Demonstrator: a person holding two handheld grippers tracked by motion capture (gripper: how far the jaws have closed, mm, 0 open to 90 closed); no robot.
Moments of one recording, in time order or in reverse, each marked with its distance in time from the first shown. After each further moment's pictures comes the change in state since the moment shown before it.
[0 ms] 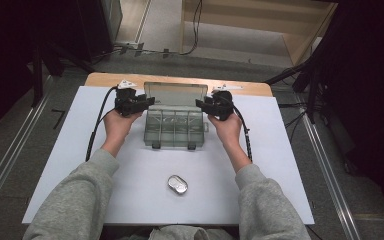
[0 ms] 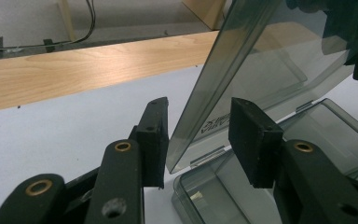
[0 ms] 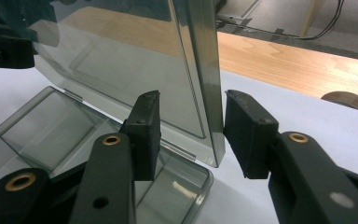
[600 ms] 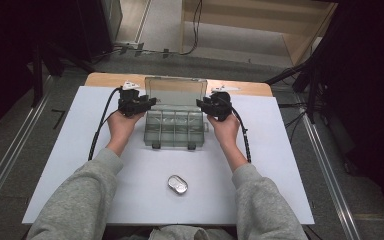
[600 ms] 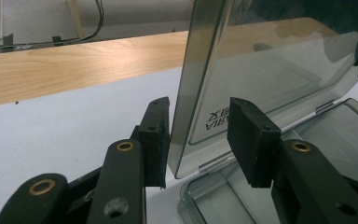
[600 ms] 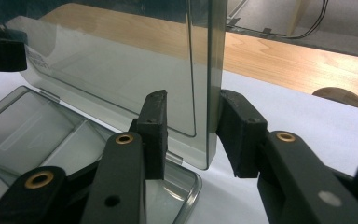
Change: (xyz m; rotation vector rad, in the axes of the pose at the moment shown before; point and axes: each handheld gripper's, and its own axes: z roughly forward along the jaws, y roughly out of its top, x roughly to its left) left arm -0.001 -0.005 0.015 0.006 0.042 0.001; right arm -0.002 -0.005 0.012 -0.005 -0.047 0.005
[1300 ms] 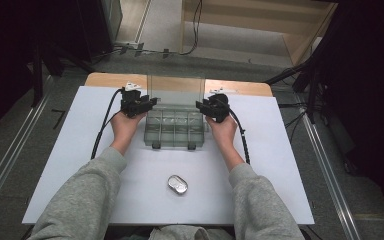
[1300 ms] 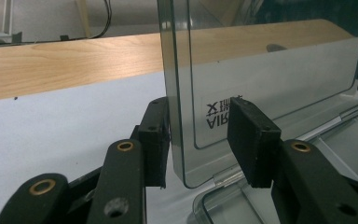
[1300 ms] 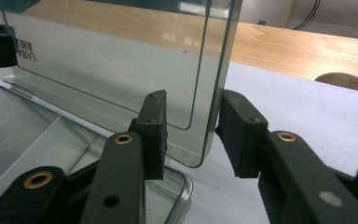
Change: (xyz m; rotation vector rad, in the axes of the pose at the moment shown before) left arm 0.005 -0.006 0.015 -0.013 0.021 -0.036; right arm -0.005 -0.010 0.018 0.012 -0.025 0.033
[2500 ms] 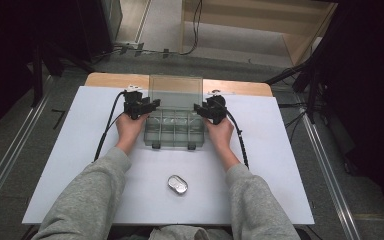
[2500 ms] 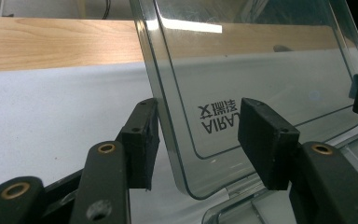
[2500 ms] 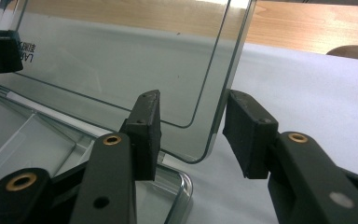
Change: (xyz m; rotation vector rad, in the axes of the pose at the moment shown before) left arm 0.004 -0.010 0.020 0.001 -0.012 -0.075; right arm -0.001 -0.009 0.015 0.036 -0.012 0.057
